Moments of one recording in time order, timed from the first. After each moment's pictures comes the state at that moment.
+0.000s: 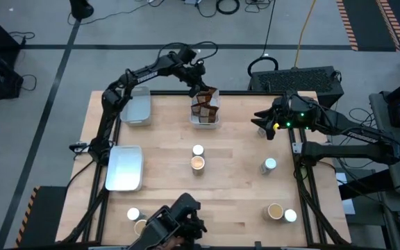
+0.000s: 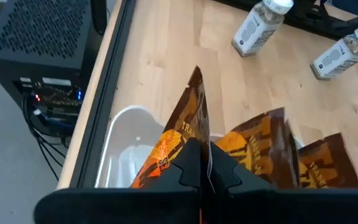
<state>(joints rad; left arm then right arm) 0.78 2.21 1.91 -0.63 0.75 0.40 -0.31 0.73 0.82 -0.50 0.00 0.43</state>
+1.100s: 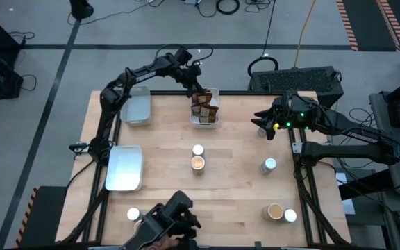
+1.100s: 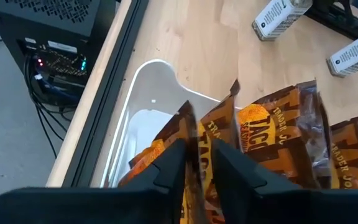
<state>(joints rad) 0.82 2.20 1.85 -0.64 0.72 0.35 -0.31 0.73 0.82 -0.50 0.00 0.43</state>
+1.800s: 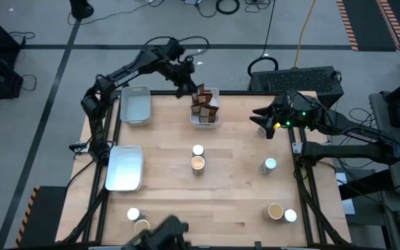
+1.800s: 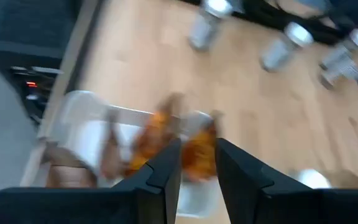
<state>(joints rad) 0.72 1.91 1.85 -0.92 0.69 0.40 -0.31 0.73 0.82 -0.41 0.00 0.36</state>
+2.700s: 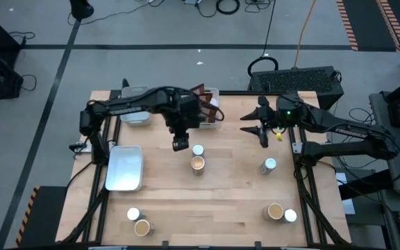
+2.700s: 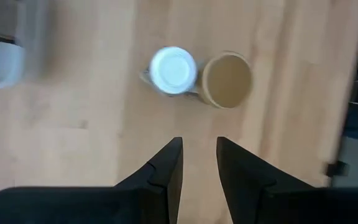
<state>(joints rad) 0.19 1.80 1.84 -1.34 0.27 -0.02 -0.31 0.88 0.82 -0.32 -0.22 -0.09</state>
